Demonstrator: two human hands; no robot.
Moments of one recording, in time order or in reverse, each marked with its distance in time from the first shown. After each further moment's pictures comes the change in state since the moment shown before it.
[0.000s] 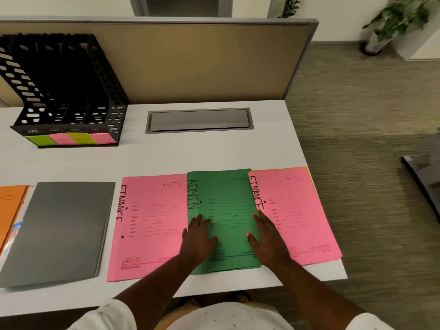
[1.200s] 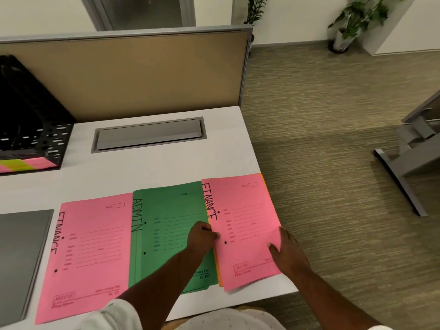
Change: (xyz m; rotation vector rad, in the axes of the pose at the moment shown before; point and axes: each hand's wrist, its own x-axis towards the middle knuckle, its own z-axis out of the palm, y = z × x) left_hand 0.061 0.185 0.067 -0.736 -0.035 -0.431; right_hand -0.010 0.206 -0.087 0.110 -0.084 0.434
